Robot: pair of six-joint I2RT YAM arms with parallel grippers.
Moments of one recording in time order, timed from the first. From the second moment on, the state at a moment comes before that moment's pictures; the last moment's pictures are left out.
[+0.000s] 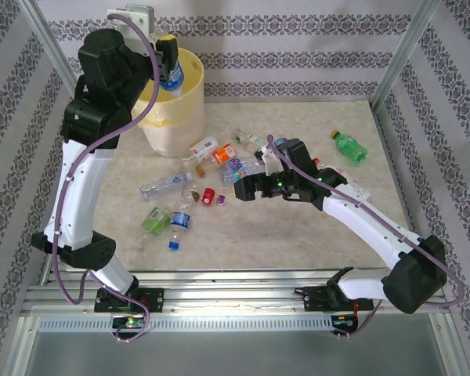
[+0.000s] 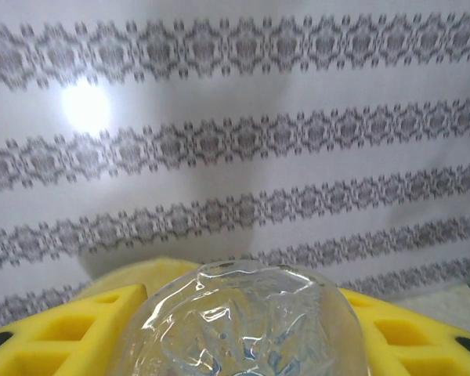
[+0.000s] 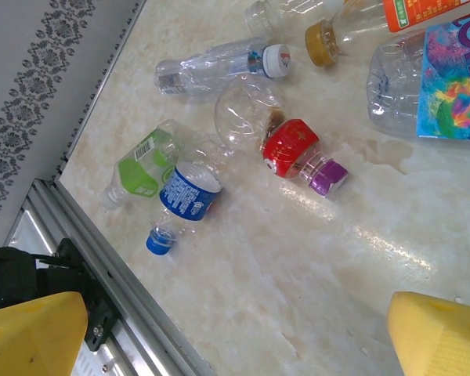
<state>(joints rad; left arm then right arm) -0.36 1.64 2.35 -0.70 -0.20 0.03 0.56 1.30 1.08 -0.55 -0.48 0.39</state>
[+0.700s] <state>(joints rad) -0.21 1.54 1.93 0.02 -0.22 0.14 0.51 1.35 1.12 -0.56 -0.51 0.37</state>
